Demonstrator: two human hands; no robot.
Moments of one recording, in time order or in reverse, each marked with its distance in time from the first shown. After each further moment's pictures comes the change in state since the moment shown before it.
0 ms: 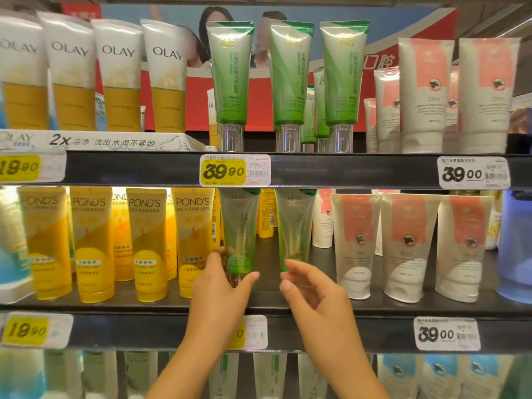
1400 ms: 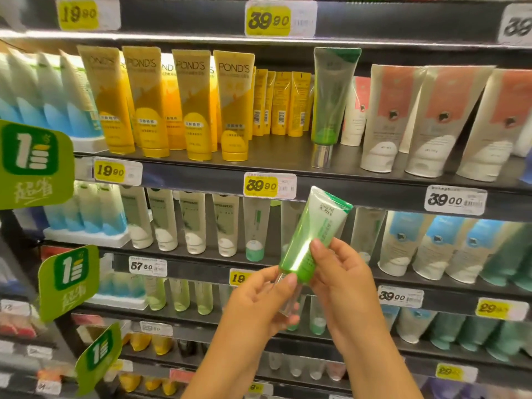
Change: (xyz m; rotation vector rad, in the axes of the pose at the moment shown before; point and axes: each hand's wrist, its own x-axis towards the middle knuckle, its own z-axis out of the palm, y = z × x) left_hand -0.199 -0.023 -0.041 -0.832 -0.387 -0.637; right_hand -0.133 0.034 0.003 0.630 -0.016 0.389
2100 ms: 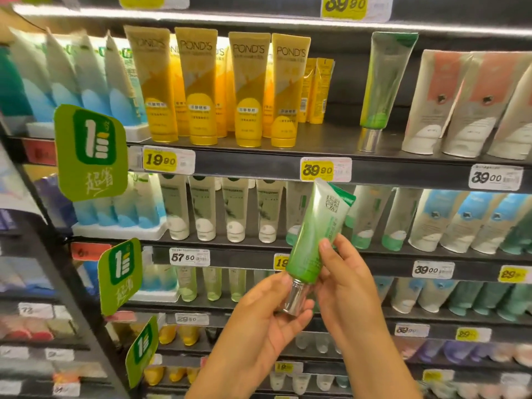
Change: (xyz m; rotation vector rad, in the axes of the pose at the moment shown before) left_hand -0.016 0.011 -0.101 -0.415 -0.132 -0.266; right_hand -0.030 0.060 0.081 0.123 0.029 -0.021
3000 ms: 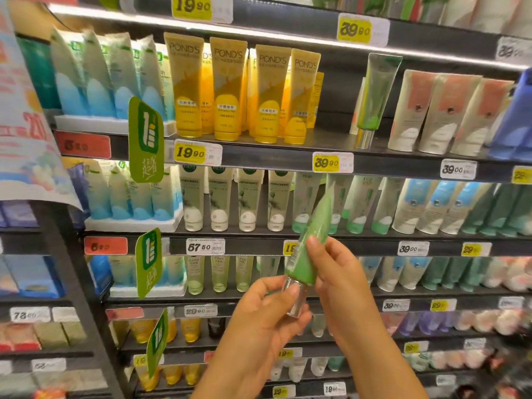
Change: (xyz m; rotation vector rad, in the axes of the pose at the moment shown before) left_hand -0.060 0.017 -0.038 0.102 -0.005 0.013; right_hand -0.056 0.025 0.050 -0.356 0.141 -0.034
